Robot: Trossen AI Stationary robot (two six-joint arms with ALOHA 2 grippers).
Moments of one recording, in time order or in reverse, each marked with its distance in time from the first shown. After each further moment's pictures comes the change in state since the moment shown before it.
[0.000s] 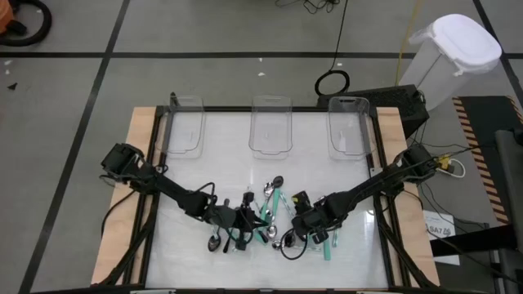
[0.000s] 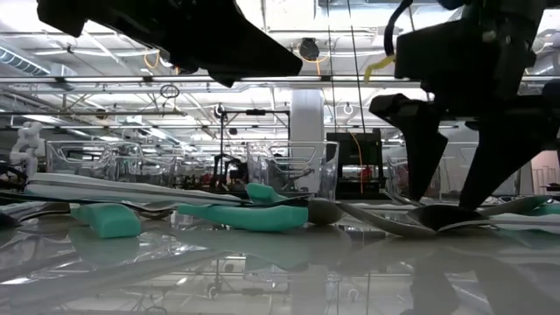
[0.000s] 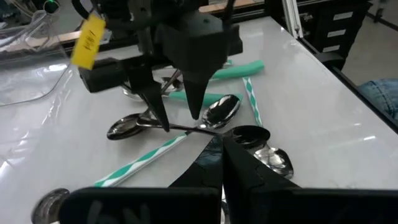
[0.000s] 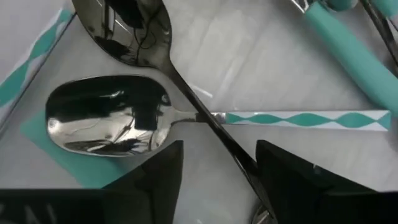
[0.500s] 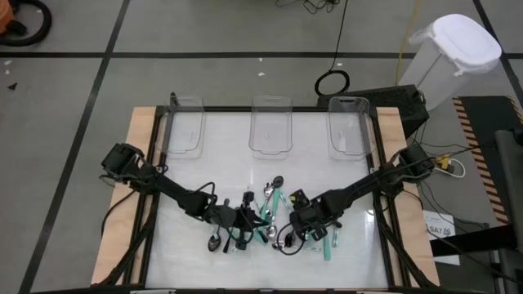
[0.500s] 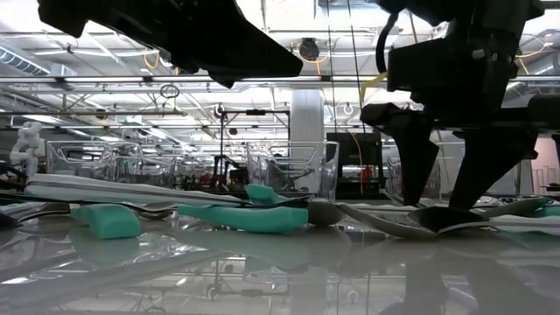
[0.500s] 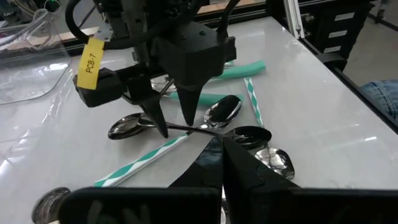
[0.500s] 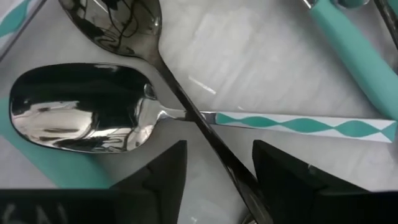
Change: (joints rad) left arm 0.001 0.000 0.000 0.000 -0.001 -0.005; right arm -0.052 0.031 0.002 0.006 -0.016 -0.105
